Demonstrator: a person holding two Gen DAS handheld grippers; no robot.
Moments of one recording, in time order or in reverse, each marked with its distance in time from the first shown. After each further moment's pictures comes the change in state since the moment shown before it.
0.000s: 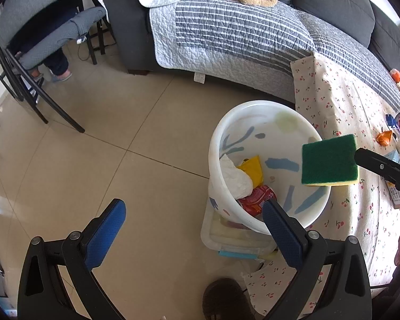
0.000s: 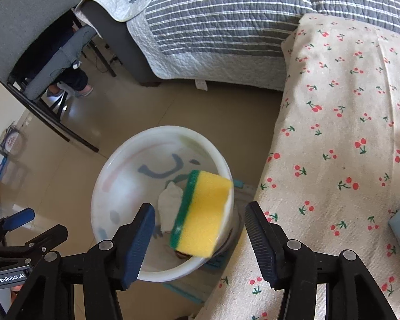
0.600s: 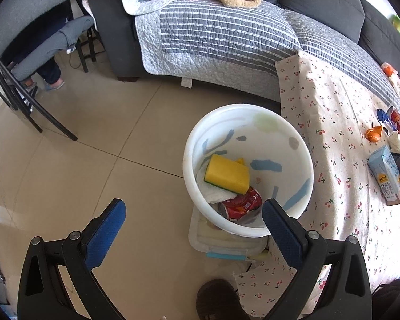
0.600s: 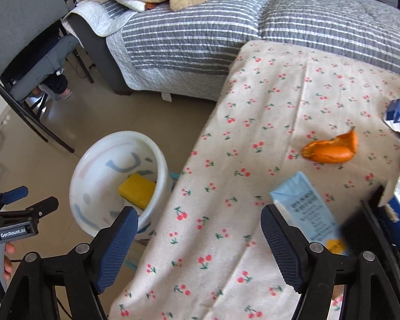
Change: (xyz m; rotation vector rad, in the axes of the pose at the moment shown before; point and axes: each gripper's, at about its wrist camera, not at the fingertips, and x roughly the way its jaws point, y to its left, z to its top) left arm -0.011 -0.031 0.004 0.048 -0.020 -0.025; right arm -0.102 -0.048 -0.020 -0.030 -0.048 -0.133
